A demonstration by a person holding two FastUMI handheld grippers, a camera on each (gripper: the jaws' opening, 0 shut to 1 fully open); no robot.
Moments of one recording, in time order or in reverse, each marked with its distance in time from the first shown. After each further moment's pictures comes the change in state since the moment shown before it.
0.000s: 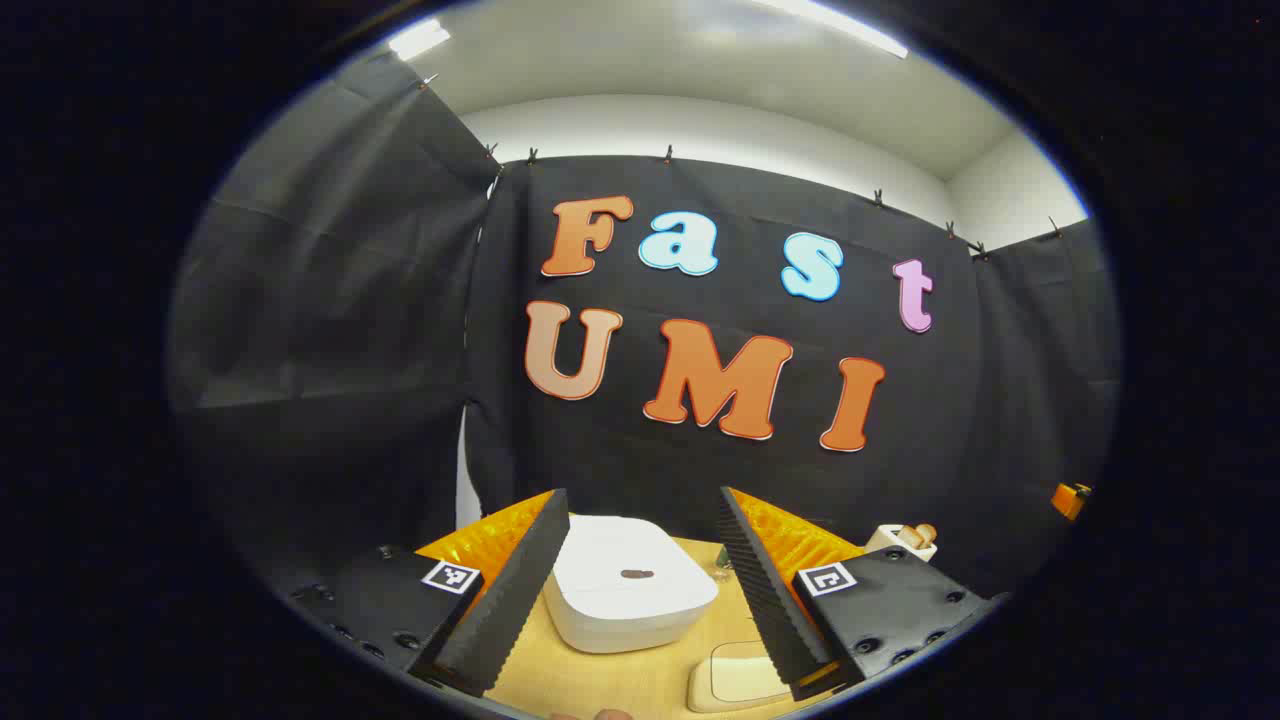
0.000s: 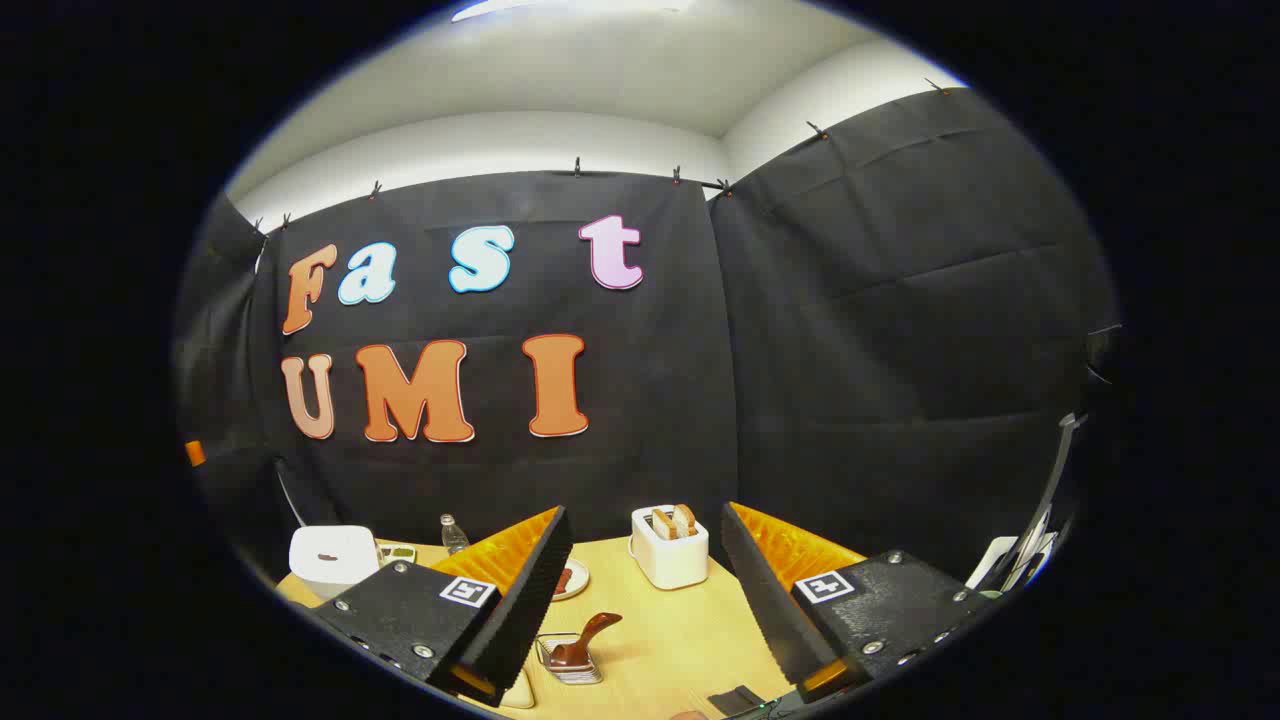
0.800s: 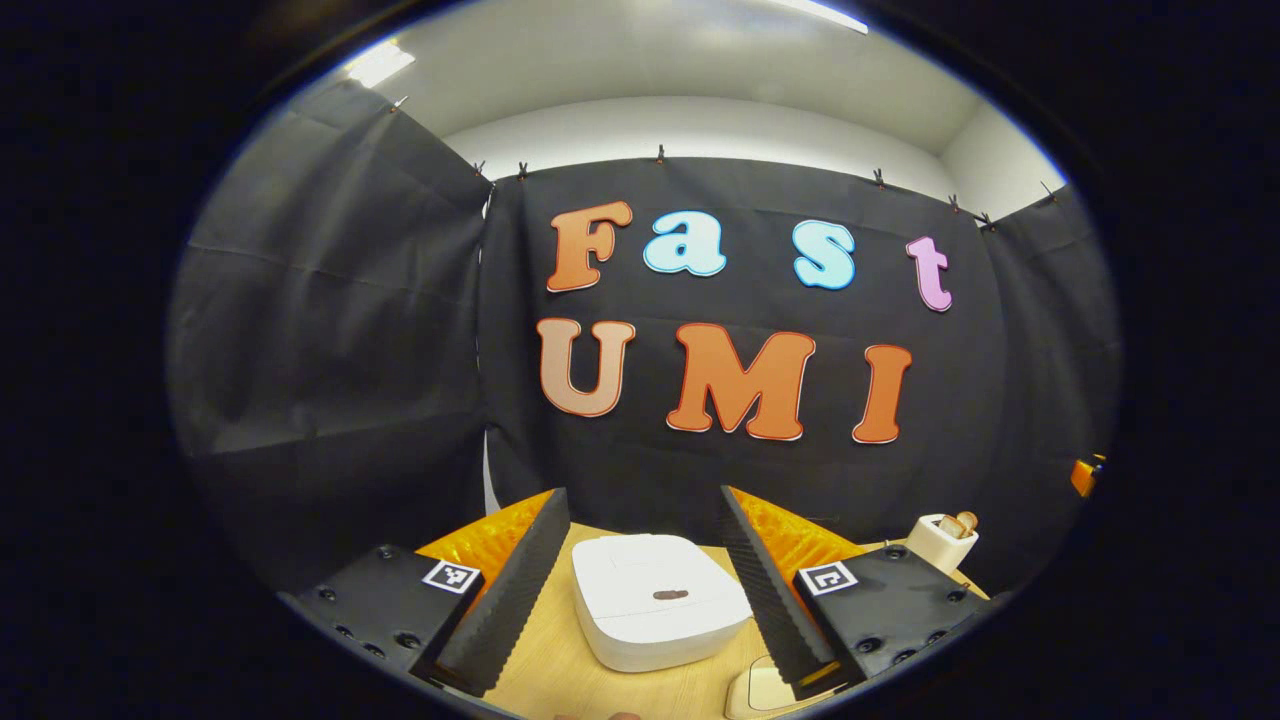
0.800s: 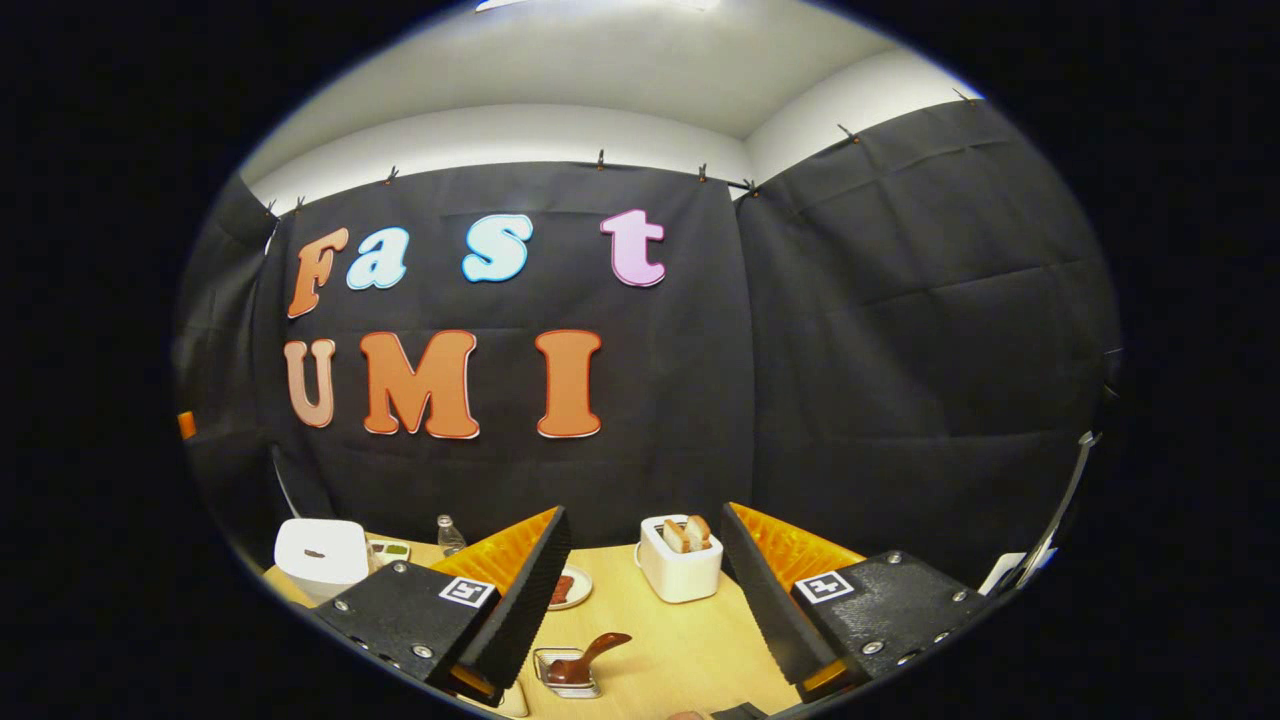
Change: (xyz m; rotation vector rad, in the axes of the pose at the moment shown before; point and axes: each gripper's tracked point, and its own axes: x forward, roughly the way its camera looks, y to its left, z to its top) left arm 0.029 -0.002 0.021 0.047 -0.034 0.018; right arm 0.042 0.040 -0.005 -0.052 0.013 0.055
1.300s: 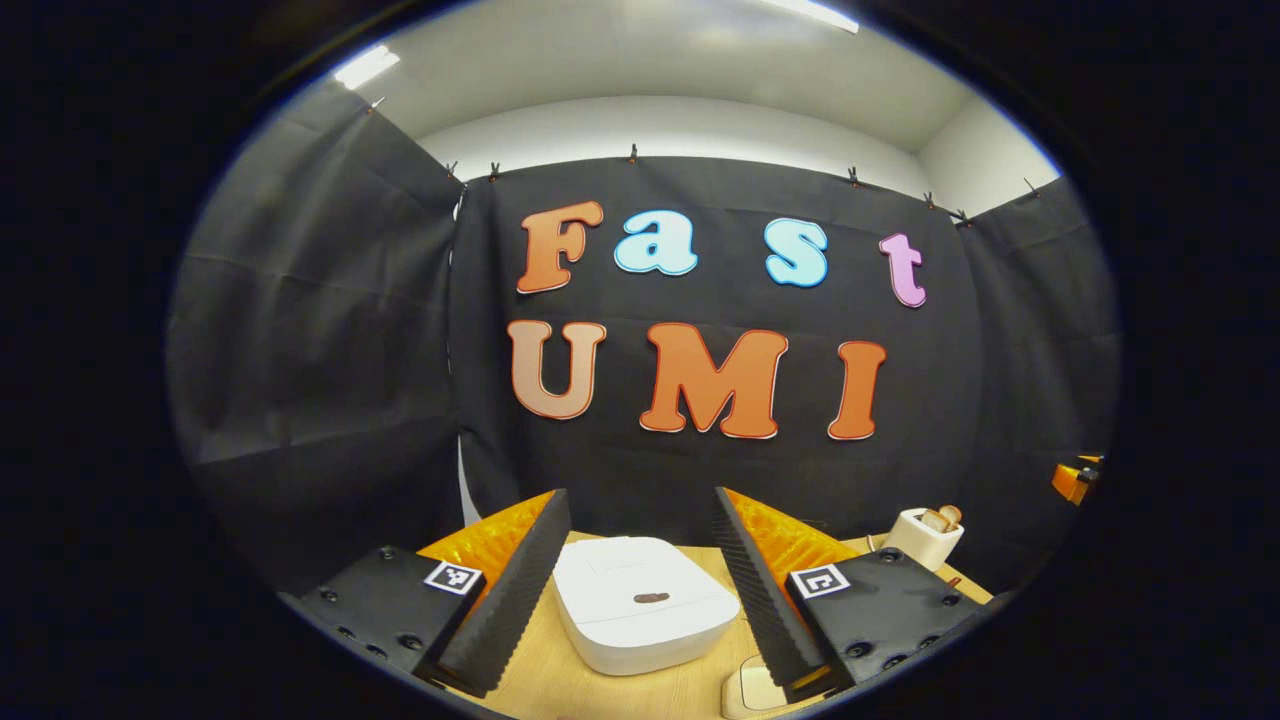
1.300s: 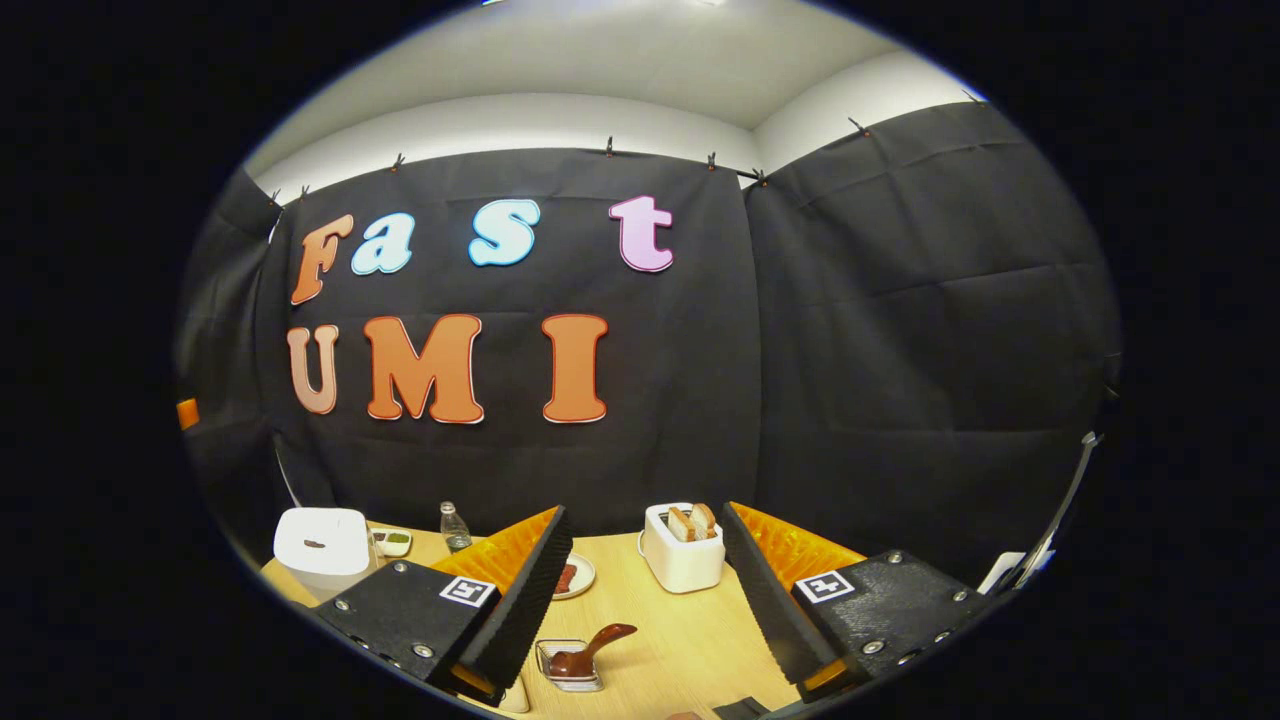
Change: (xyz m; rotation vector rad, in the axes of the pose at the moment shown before) left arm 0.006 -0.024 0.003 0.018 0.008 -0.103; right arm -0.001 -0.001 -0.004 -0.011 0.011 -0.022
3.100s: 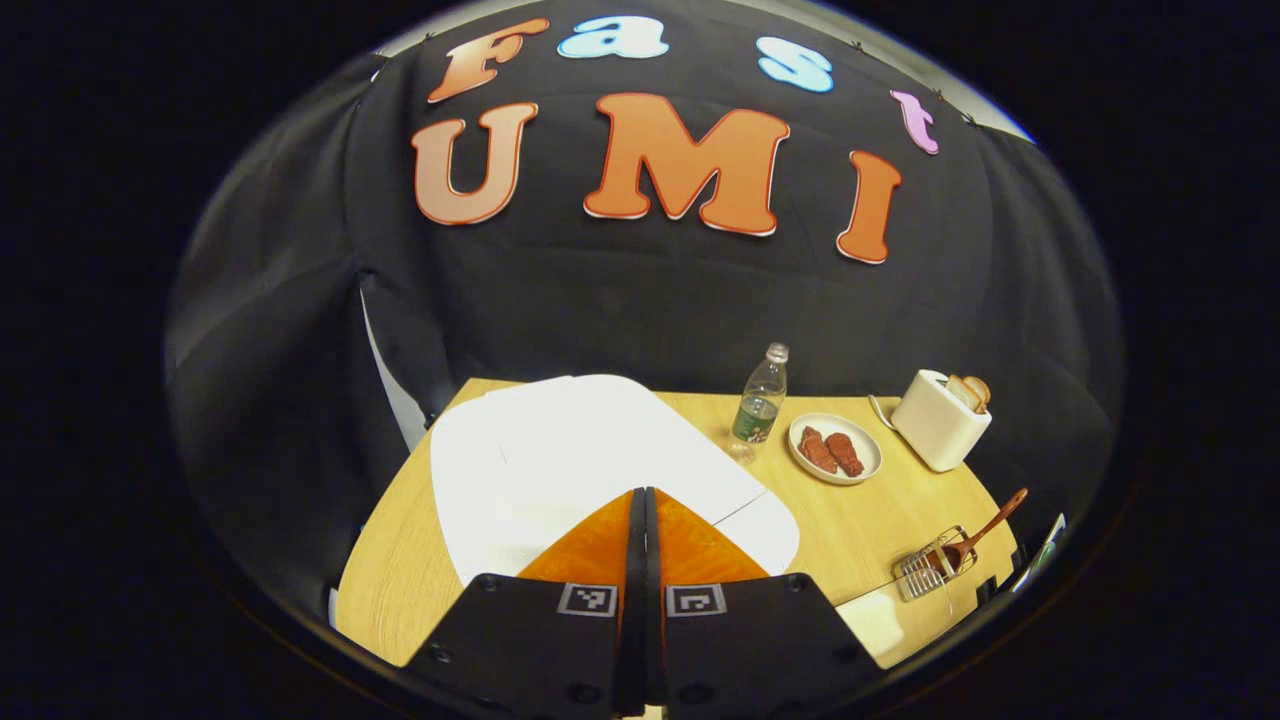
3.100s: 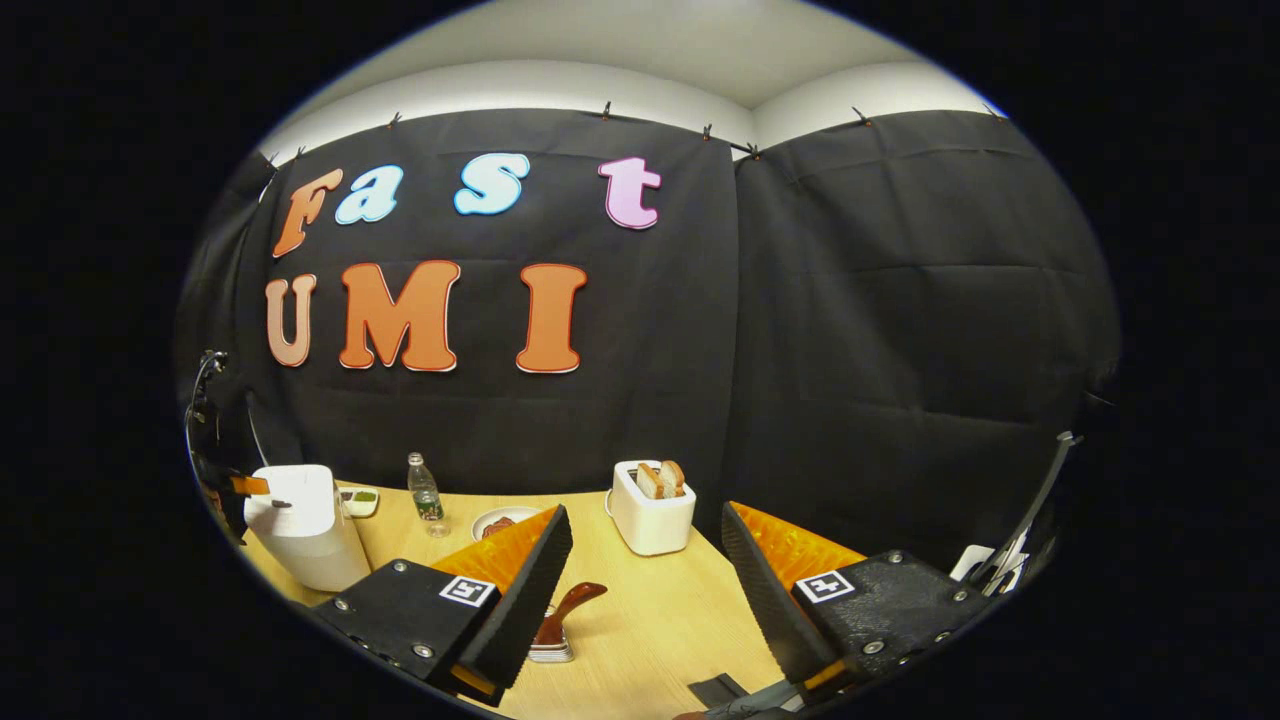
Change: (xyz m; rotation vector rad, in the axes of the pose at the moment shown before) left arm 0.152 -0.001 -0.248 -0.002 0.590 -0.141; right arm -0.012 -0.011 -0.052 -0.065 0.132 -0.093
